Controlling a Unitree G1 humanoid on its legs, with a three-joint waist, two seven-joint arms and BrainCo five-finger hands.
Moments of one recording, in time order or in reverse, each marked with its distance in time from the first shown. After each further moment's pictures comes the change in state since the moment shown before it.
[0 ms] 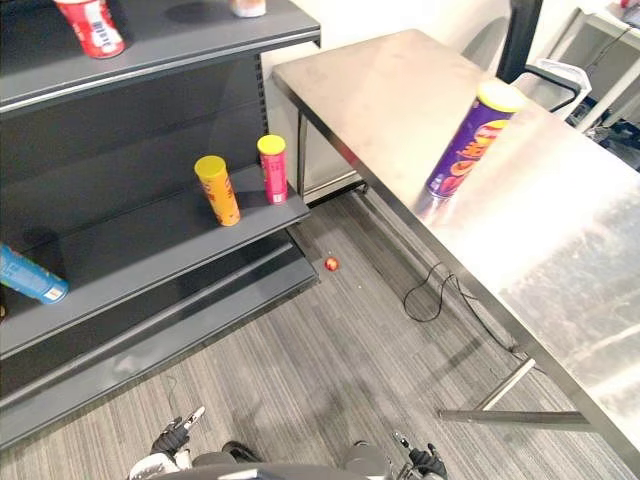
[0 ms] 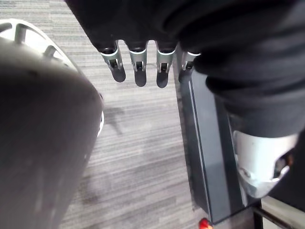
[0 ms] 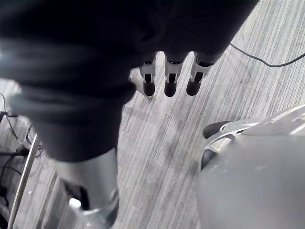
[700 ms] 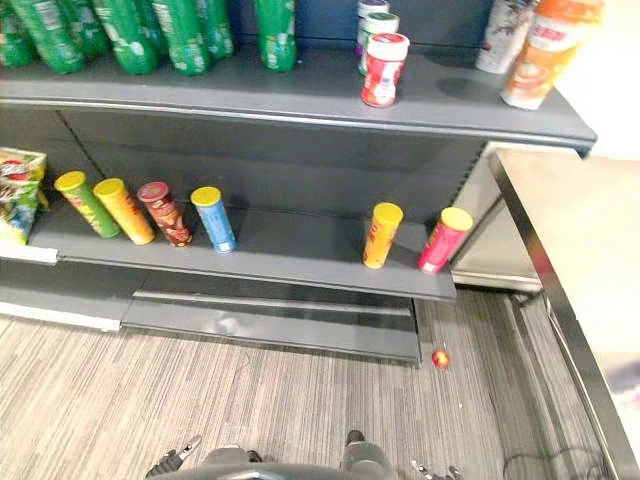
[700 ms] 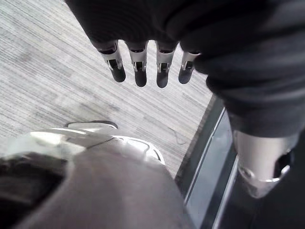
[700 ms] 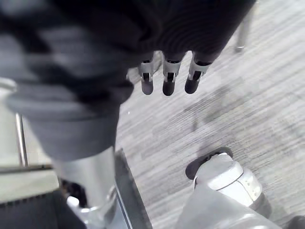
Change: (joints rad) left arm 0.041 -0.002 0.063 0.031 0.001 0.018 0.031; right arm 0.100 -0.044 -0.008 -0.043 -0.069 -0.009 0.025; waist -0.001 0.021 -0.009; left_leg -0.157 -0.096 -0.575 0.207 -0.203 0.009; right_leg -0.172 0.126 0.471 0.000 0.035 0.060
